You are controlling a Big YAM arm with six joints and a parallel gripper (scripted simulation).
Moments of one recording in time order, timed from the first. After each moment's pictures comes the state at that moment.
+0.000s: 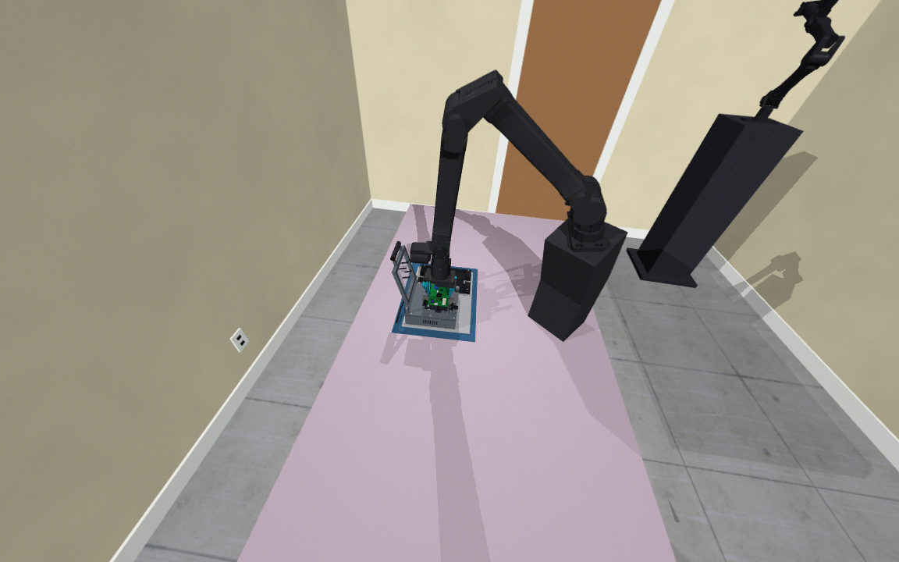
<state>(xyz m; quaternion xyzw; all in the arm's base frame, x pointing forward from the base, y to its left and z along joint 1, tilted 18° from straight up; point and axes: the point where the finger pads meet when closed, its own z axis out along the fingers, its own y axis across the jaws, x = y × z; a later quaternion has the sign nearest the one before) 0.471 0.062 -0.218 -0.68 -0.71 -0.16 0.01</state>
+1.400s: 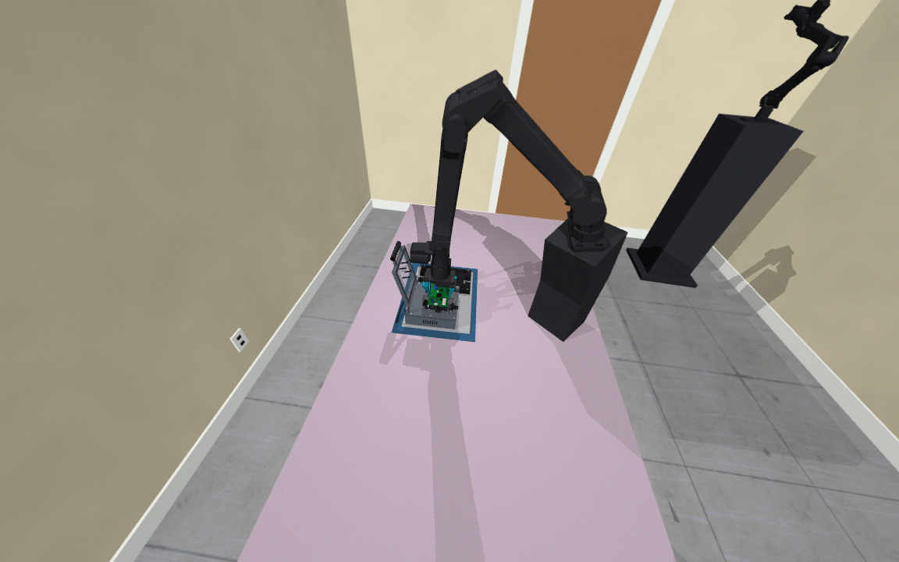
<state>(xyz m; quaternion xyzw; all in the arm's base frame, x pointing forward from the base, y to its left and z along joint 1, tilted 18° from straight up) 0.471 0.062 -0.218 -0.68 -0.71 -0.16 0.01</state>
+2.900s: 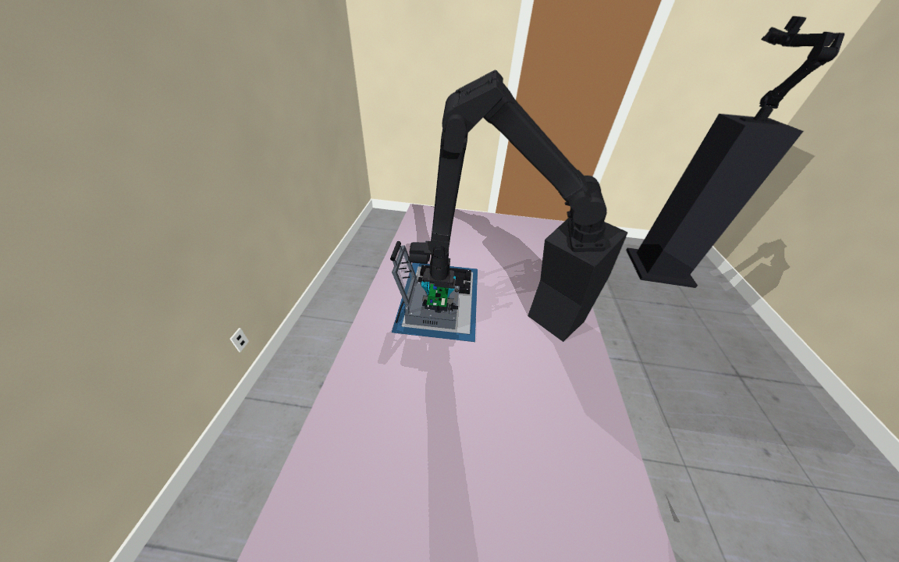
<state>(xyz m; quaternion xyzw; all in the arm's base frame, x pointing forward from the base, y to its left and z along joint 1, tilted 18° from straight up) 0.474 0.063 -0.217 -0.68 -0.71 -0.16 0.01</state>
